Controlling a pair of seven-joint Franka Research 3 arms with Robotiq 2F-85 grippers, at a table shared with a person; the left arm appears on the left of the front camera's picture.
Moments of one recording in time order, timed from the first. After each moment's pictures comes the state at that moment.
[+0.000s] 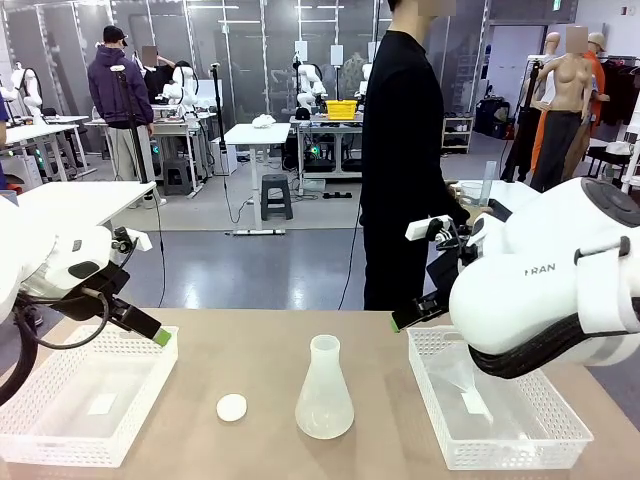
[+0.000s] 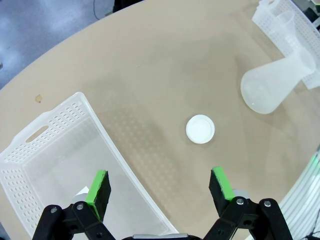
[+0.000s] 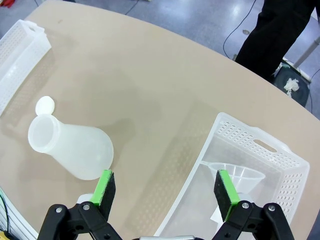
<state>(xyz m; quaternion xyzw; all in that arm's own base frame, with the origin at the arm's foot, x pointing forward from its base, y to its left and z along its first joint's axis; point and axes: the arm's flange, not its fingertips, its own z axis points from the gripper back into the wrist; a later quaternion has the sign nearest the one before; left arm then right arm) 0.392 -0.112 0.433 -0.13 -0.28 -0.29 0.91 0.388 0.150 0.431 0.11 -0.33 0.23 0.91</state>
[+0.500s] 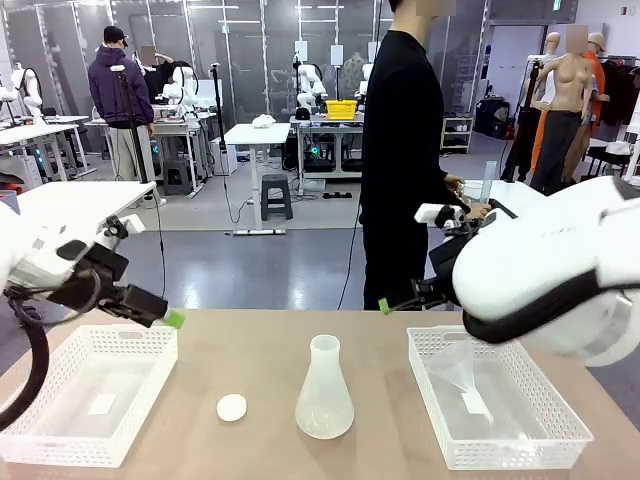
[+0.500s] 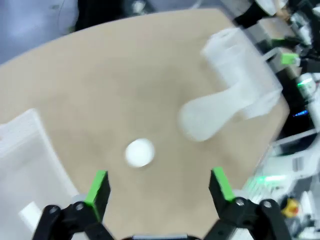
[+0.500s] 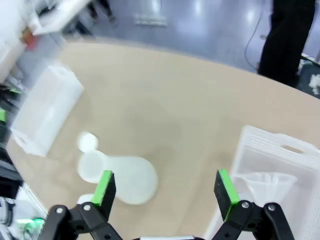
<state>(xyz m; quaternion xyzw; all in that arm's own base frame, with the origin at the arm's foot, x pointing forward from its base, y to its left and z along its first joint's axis) 0.390 -0.108 0.453 -0.33 -0.28 -0.23 0.87 0.382 0.145 0.457 0.26 -0.35 0.14 0.89</state>
